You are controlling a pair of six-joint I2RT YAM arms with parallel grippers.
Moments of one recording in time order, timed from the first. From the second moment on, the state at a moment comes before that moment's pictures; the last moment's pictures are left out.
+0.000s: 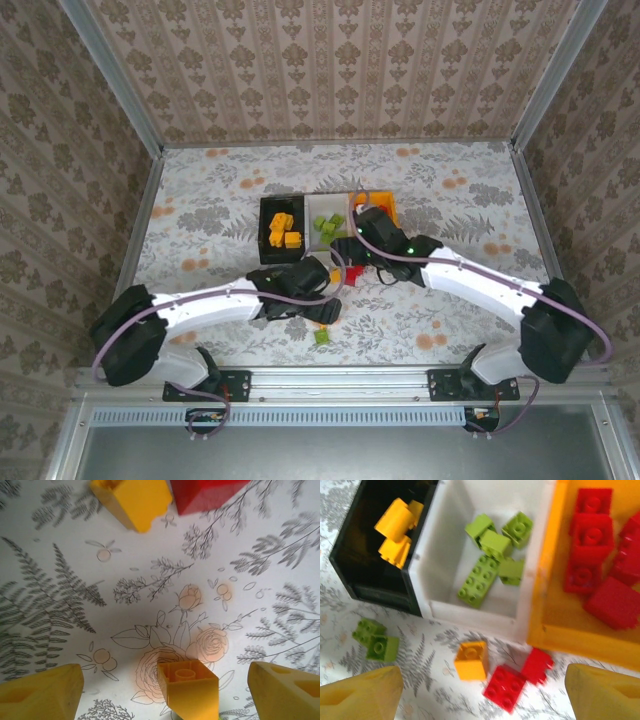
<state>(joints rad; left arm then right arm) -1.05 1.41 0.76 -0.45 -0.02 -0.55 0.73 1.38 0.97 -0.38 0.15 0.53</state>
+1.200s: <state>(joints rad) -0.81 1.36 0.98 -0.54 -0.17 -0.45 0.61 1.10 0.82 -0.38 0.18 0.56</state>
